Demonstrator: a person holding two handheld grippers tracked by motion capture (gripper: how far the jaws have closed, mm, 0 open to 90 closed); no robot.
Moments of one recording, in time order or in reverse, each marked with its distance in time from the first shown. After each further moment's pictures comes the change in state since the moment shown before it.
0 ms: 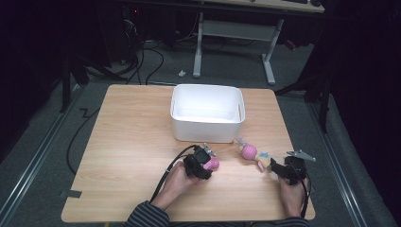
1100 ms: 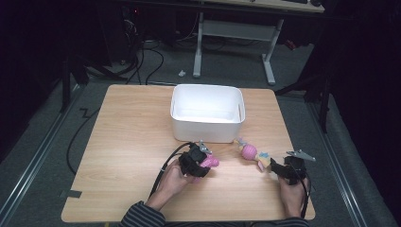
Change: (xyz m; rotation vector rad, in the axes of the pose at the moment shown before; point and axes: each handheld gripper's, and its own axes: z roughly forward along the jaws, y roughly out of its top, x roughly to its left) left arm 0.006 -0.002 -0.031 -0.058 -0.034 0.007; right arm 0.000 0.000 0.000 -0.002 0.004 -0.003
